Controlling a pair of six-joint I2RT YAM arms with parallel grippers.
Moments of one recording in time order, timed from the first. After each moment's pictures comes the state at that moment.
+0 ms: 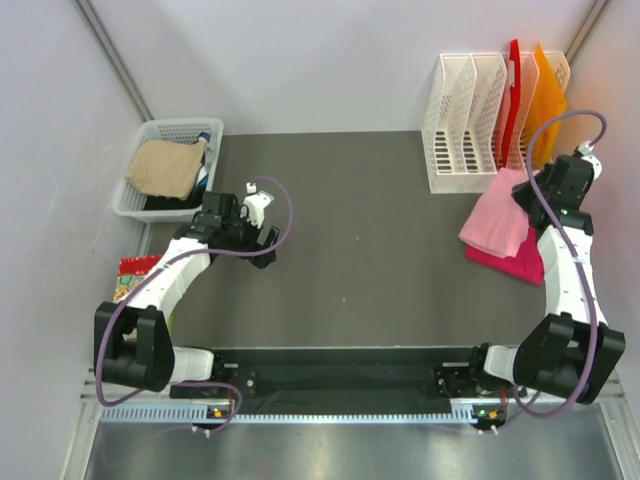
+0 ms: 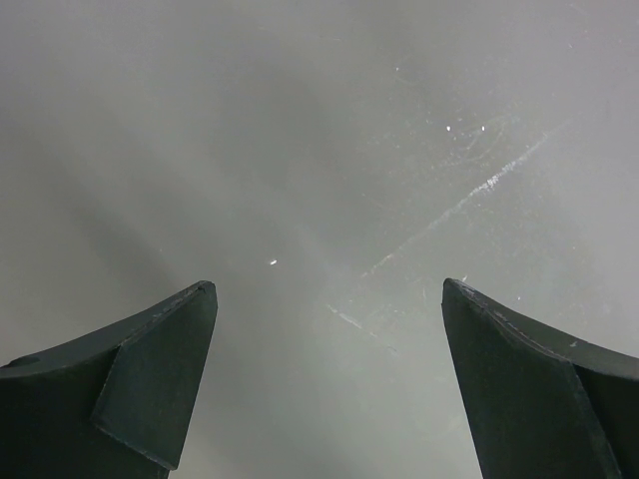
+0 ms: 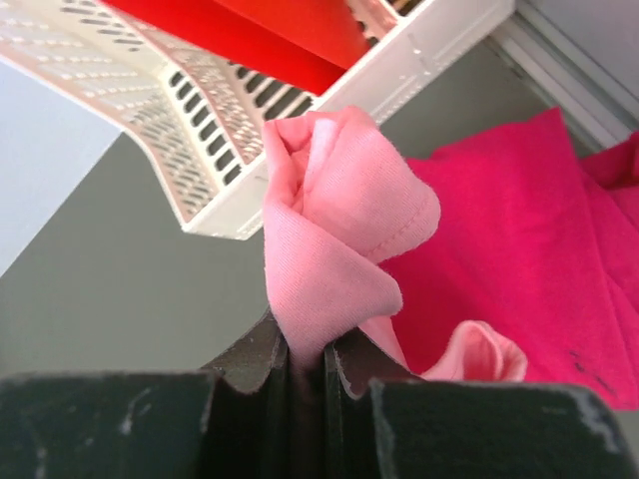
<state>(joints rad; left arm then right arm) -0.17 1.32 0.89 -0.48 0.37 0.32 -0.30 1.24 1.08 -0.35 -0.03 0.54</state>
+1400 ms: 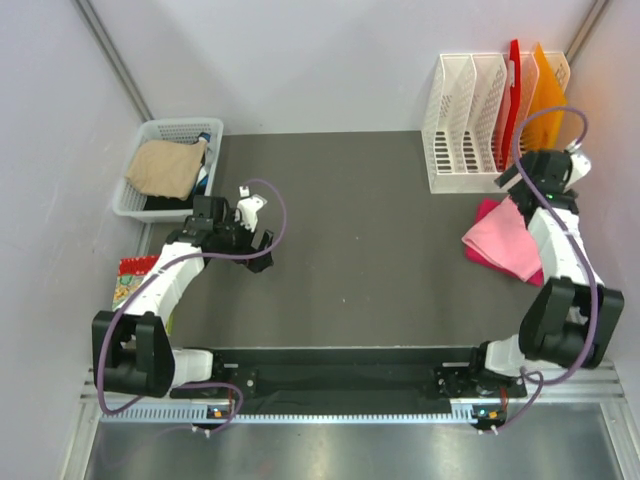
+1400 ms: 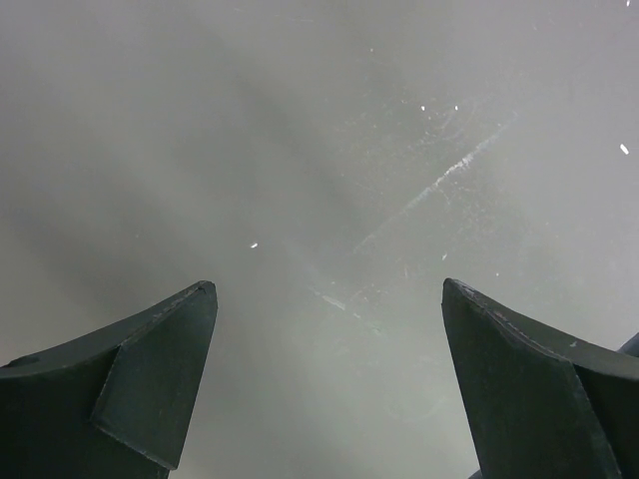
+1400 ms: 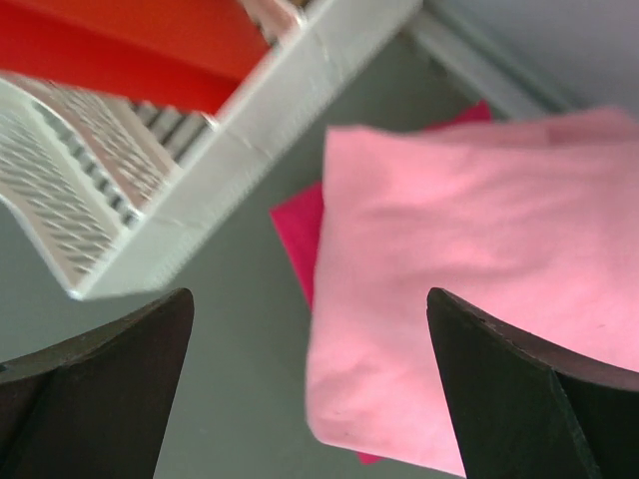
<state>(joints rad) -0.10 1.28 0.86 -0.51 0.47 0.35 -0.24 1.39 1.15 -0.33 0.23 0.56</state>
